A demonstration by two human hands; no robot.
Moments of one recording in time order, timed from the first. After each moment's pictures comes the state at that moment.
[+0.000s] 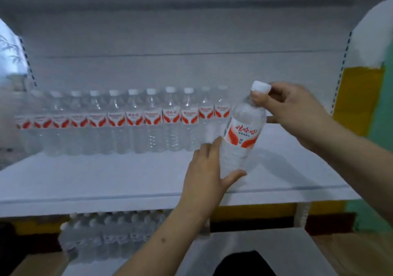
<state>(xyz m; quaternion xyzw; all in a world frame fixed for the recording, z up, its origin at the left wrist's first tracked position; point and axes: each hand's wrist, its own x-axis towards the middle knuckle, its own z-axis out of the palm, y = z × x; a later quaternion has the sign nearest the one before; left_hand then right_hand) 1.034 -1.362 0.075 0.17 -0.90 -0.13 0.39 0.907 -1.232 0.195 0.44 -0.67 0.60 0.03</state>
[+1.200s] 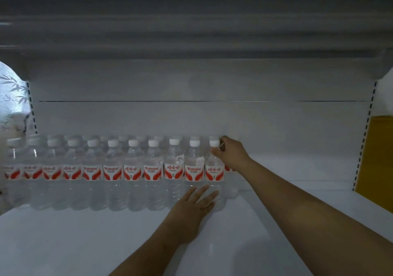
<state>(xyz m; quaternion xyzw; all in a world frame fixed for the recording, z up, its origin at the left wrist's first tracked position) 0.952 -1.538 0.077 0.06 -0.97 0.19 0.10 0.787 -1.456 0.209 0.48 -0.79 0.38 0.04</state>
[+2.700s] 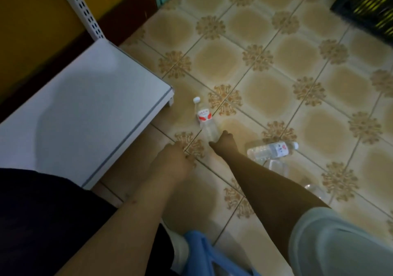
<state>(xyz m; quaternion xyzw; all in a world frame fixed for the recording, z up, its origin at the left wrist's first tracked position) 0.848 -1.060 -0.319 0.06 -0.90 -0.25 -0.36 0.808 -0.880 -0.496 -0.24 -0.89 0.26 -0.28</state>
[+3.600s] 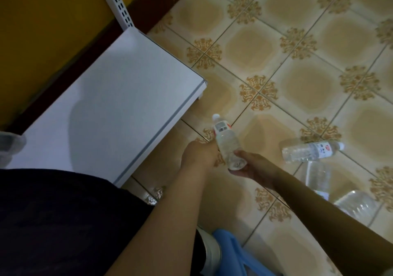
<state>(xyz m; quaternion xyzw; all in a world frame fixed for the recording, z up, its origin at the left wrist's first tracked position) 0.825 -1.077 -0.322 0.37 -0.72 -0.46 -0.36 0.861 -0.902 -0.447 -0.31 -0.51 0.70 -0.40</state>
